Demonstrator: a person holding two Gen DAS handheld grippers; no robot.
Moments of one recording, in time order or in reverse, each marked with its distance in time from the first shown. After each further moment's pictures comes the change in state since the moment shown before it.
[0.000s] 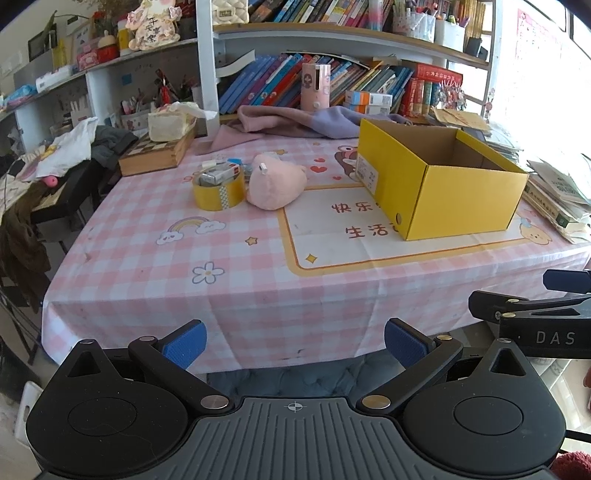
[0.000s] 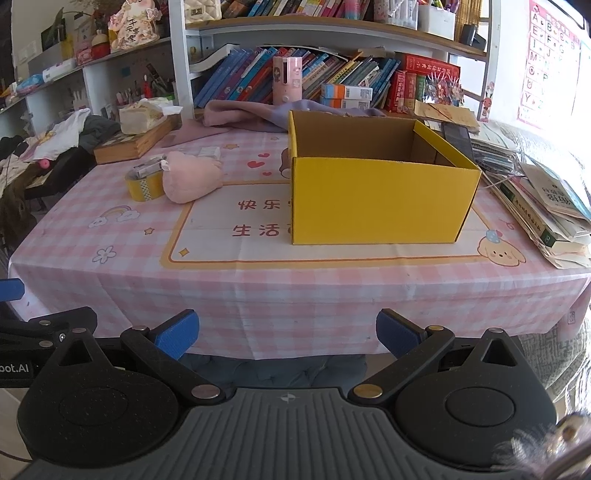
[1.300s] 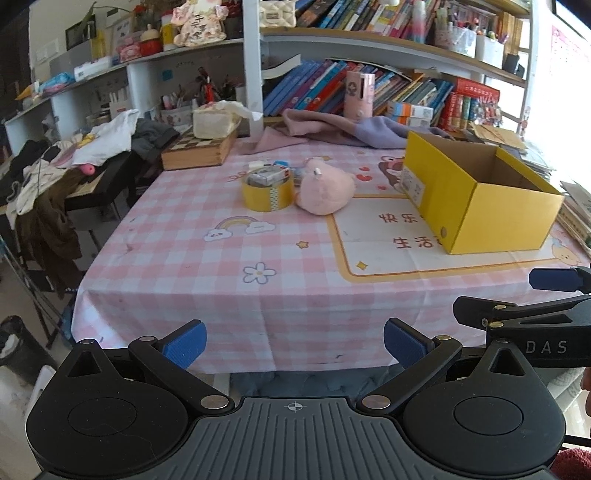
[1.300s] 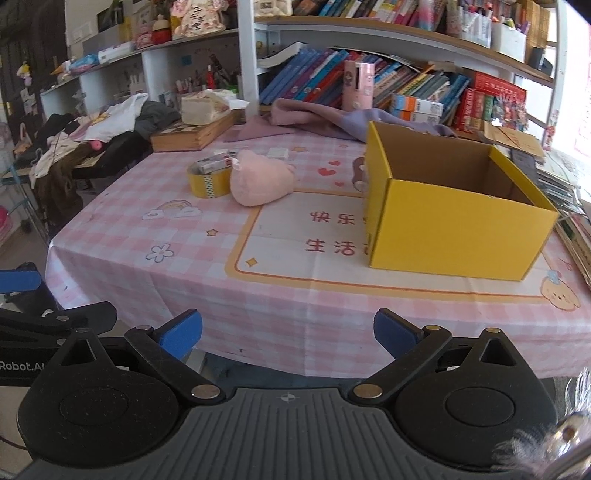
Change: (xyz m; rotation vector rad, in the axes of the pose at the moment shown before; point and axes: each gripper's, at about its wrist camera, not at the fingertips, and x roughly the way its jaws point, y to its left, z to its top) left arm -0.003 0.038 0.000 -0.080 -0.012 0.096; right arm 0.023 0.044 0.020 -0.118 -0.001 0.159
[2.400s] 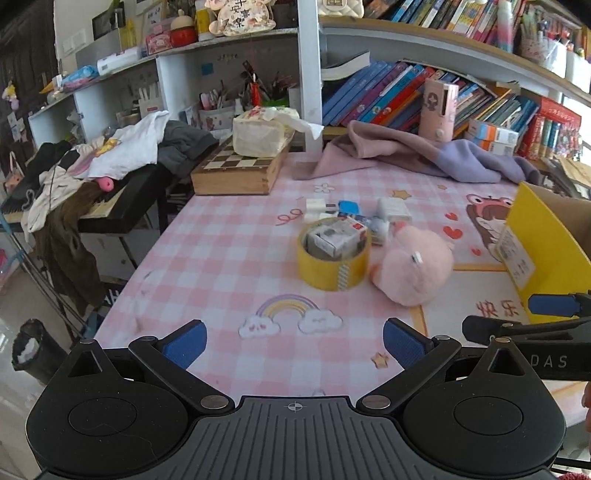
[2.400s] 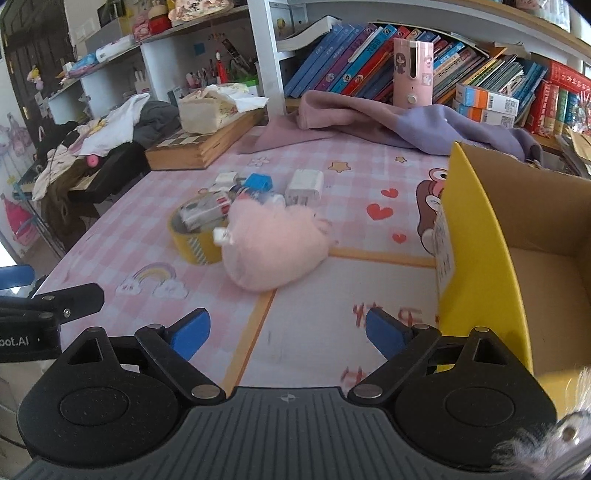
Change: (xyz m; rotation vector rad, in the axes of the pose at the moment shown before) left arm 0.121 0.038 0.112 -0.068 0.017 0.158; right arm 0.166 -0.017 0.119 0.002 0.062 0.148
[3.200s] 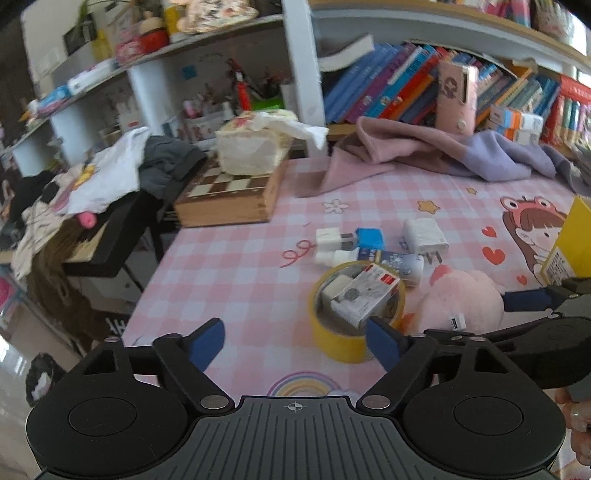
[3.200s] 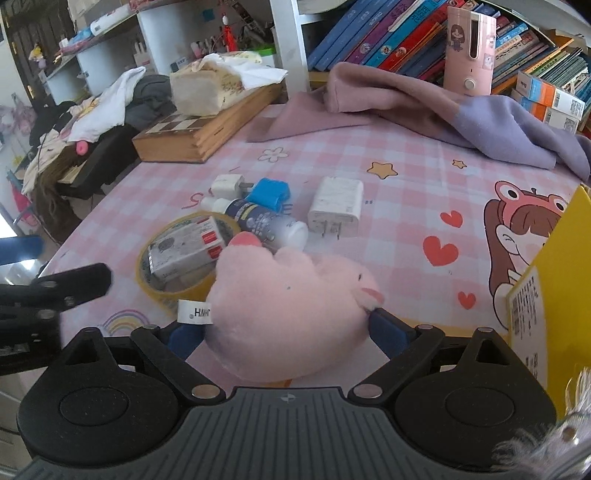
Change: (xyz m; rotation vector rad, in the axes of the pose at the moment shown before) left arm 0.078 -0.009 0.062 0.097 0.033 0.019; right arm 0.105 0.003 0.063 -0.034 0.097 0.062
